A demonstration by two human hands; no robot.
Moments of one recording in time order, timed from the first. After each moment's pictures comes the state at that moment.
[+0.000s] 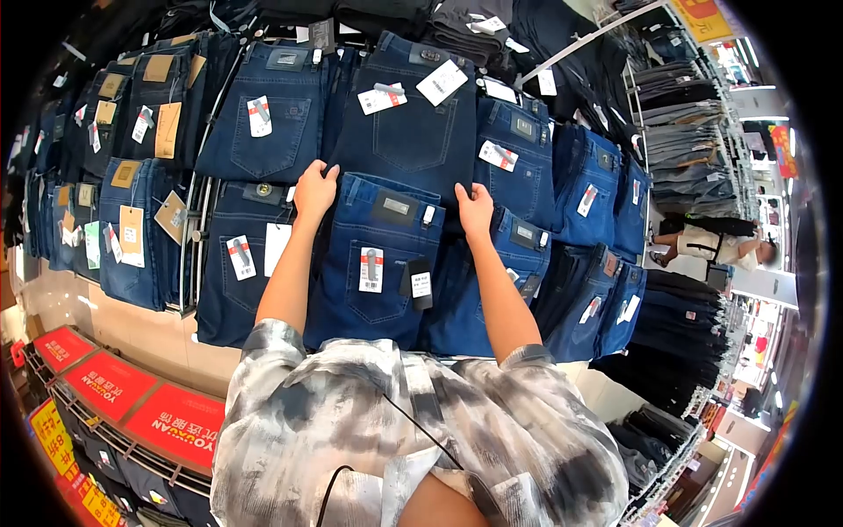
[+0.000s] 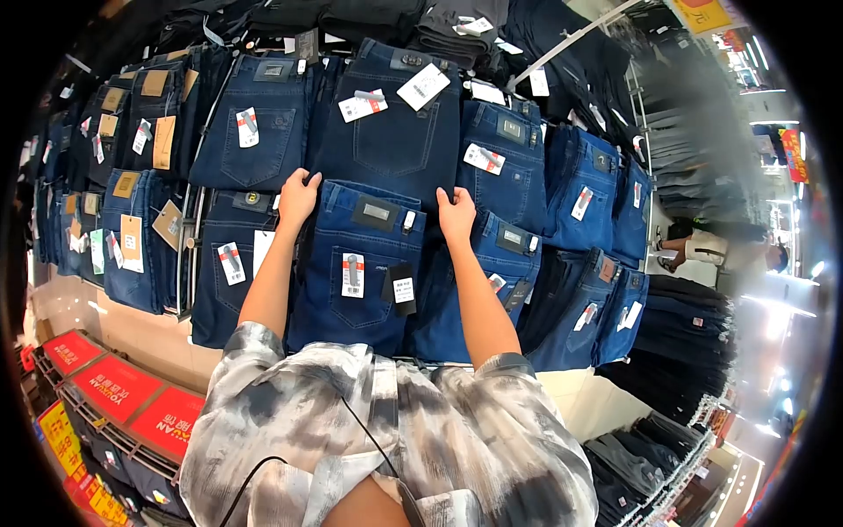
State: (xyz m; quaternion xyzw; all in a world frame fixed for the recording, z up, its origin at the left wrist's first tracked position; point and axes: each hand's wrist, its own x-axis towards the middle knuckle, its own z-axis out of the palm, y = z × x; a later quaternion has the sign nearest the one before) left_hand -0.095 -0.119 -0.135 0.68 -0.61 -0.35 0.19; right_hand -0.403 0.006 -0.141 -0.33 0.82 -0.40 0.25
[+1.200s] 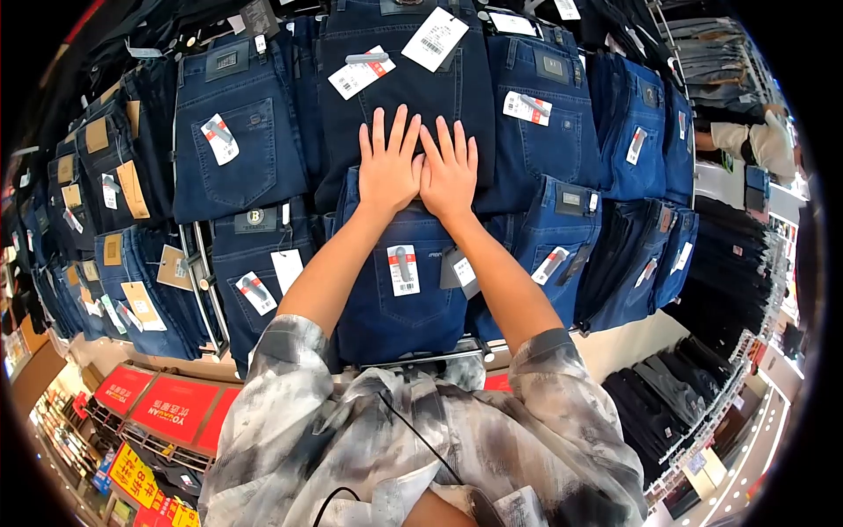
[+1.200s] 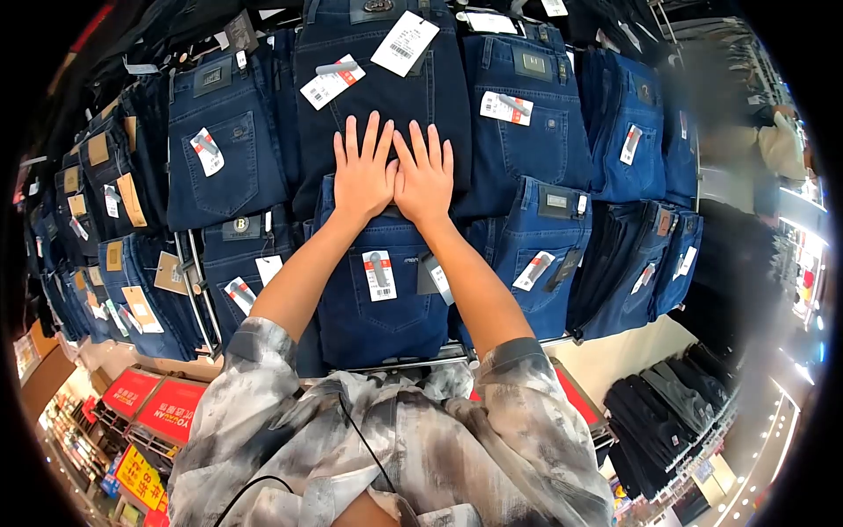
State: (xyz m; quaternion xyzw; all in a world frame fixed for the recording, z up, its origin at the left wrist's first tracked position) left_hand -0.207 -0.110 -0.155 0.39 -0.90 -0.08 0.16; right_hand -0.319 -0.039 -0.161 -0.60 0.77 -0.24 -0.06
